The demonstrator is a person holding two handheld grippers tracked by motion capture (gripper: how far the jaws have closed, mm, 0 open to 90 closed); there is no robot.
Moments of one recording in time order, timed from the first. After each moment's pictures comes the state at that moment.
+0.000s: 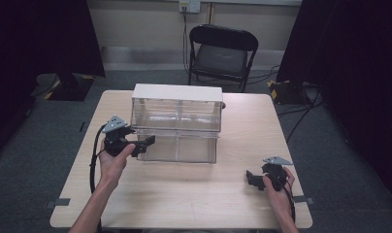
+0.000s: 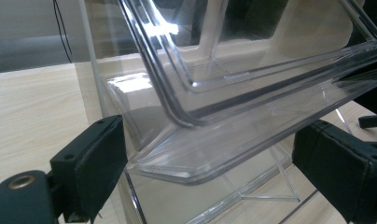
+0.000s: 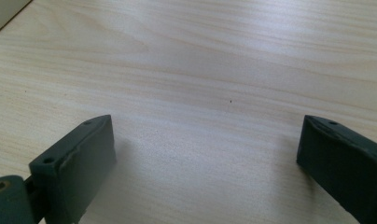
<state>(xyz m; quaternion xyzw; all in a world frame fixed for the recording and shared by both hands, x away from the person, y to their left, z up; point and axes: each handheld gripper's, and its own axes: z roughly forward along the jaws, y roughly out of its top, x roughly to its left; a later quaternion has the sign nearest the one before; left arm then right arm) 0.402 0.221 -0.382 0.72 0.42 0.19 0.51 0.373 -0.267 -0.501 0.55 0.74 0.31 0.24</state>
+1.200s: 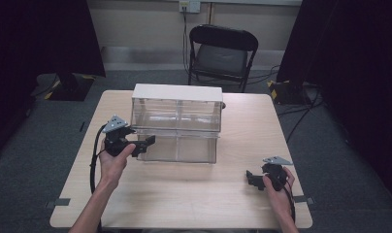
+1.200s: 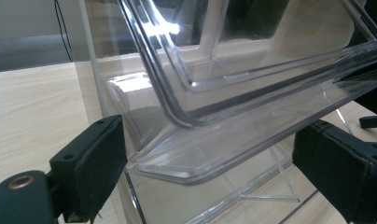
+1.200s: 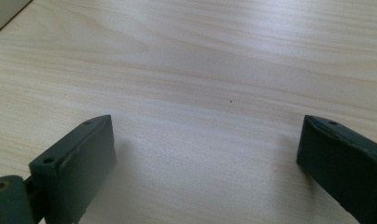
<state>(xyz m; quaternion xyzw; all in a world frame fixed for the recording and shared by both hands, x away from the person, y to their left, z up) 0.402 0.219 -0.383 0.72 0.43 0.19 0.51 0.373 -0.267 -0.501 0.55 0.74 0.31 0.24</state>
